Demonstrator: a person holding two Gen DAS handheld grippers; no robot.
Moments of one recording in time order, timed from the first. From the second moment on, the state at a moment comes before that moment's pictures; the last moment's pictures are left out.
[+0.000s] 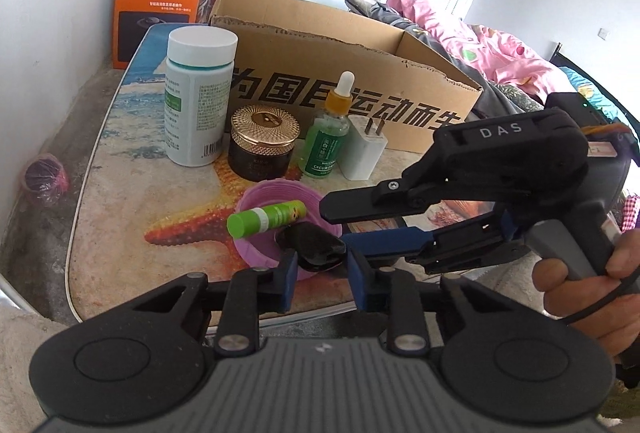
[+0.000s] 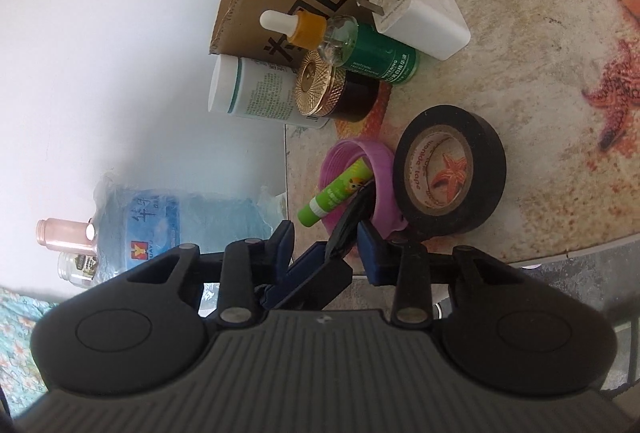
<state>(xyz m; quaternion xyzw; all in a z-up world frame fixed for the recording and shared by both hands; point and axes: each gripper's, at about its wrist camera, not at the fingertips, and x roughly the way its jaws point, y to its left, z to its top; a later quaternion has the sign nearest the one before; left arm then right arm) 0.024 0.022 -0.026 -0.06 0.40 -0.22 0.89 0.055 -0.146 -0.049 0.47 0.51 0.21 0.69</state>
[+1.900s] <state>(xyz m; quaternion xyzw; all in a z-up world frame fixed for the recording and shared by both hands) 0.173 0.000 0.111 -0.04 0.35 -0.24 0.90 0.201 -0.177 0.091 0.40 0.40 0.30 0.77</state>
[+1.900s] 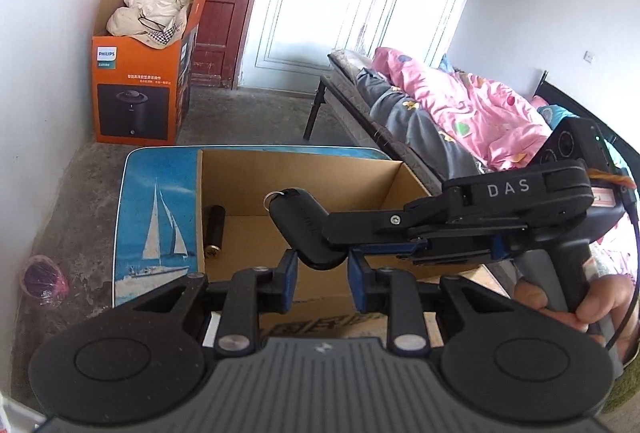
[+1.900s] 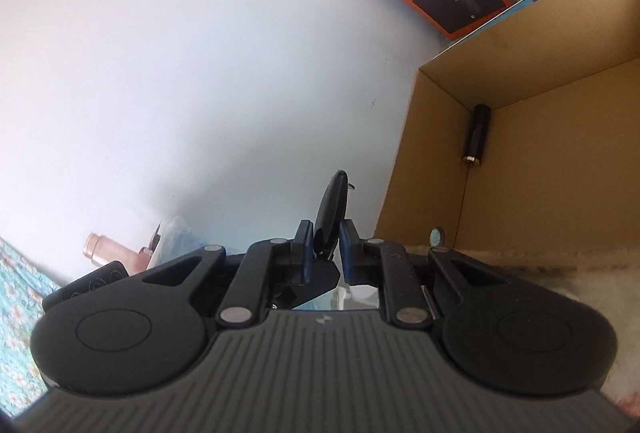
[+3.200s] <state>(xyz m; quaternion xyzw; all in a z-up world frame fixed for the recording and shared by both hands) 0.219 -0.014 0.120 0.01 0.39 -0.22 0.89 0.276 -0.222 0.092 0.37 0.43 0.22 0.79</state>
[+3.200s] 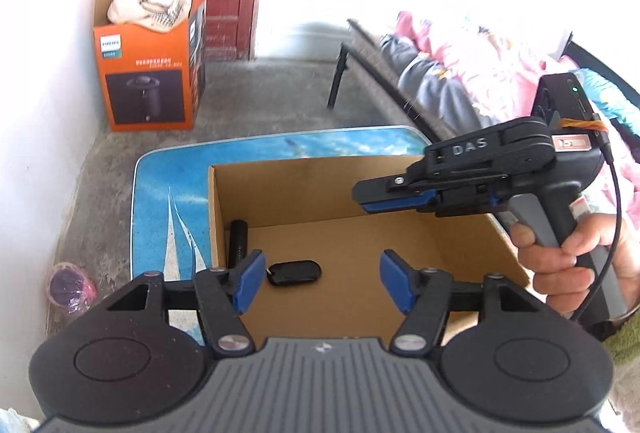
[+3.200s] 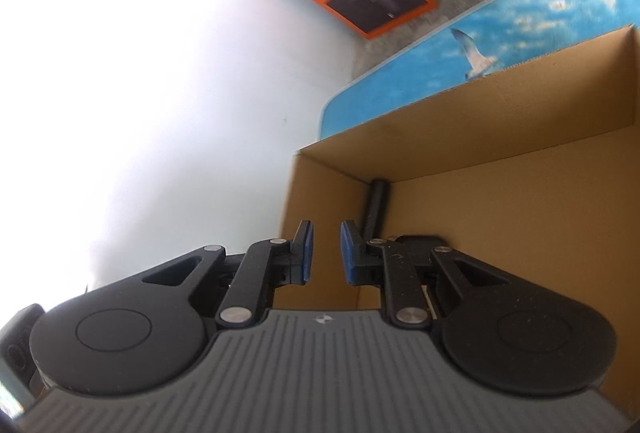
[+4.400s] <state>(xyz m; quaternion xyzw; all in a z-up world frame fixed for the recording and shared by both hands) 0.051 0.017 -0.001 -0.02 0.39 -0.17 0.90 0.086 -0.131 -0.009 0.38 0.49 0.23 0.75</state>
